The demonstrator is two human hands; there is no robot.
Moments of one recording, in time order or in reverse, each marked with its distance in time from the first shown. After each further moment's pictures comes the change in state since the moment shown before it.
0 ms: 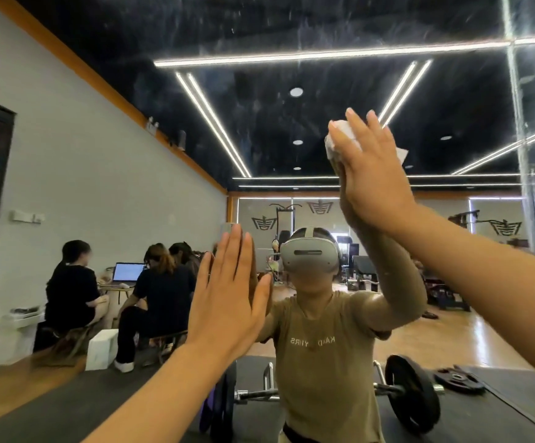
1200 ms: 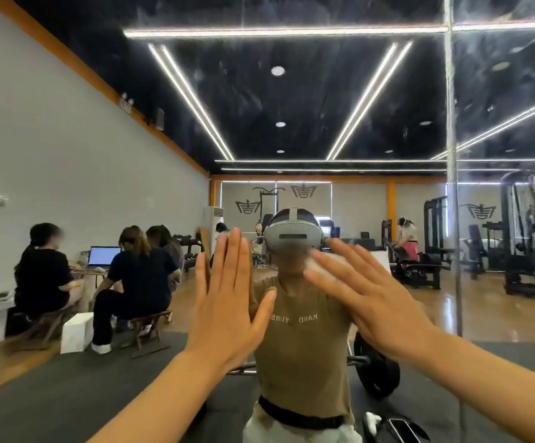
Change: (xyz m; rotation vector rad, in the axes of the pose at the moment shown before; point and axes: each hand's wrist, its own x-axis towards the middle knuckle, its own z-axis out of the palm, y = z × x) left_hand -0.035 0.067 0.056 0.042 0.121 0.152; right_hand -0.206 0.064 -0.020 0.082 -0.248 -0.455
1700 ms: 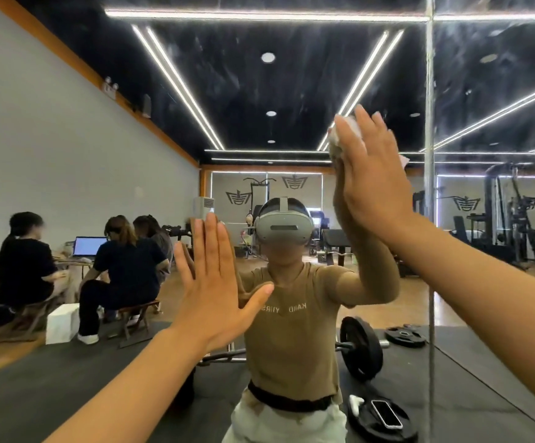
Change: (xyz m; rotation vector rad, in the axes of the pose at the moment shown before) left_hand 0.002 0.016 0.001 0.018 -0.130 -0.064; right_hand 0.090 0.056 -0.050 -0.029 0.239 0.591
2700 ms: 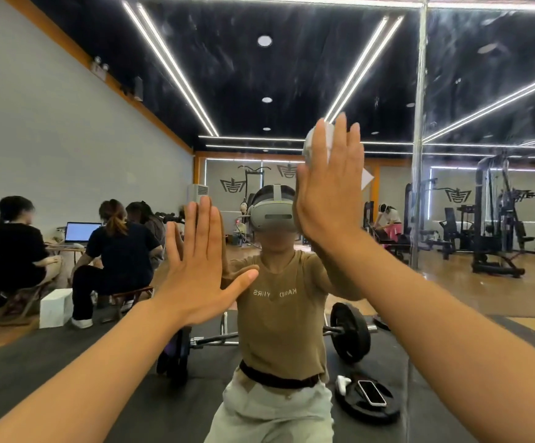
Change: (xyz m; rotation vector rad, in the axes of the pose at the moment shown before) left_hand 0.000 -0.007 -0.024 -0.041 -0.198 0.032; right_hand -0.029 -0.038 0.037 -0.001 0.043 0.136
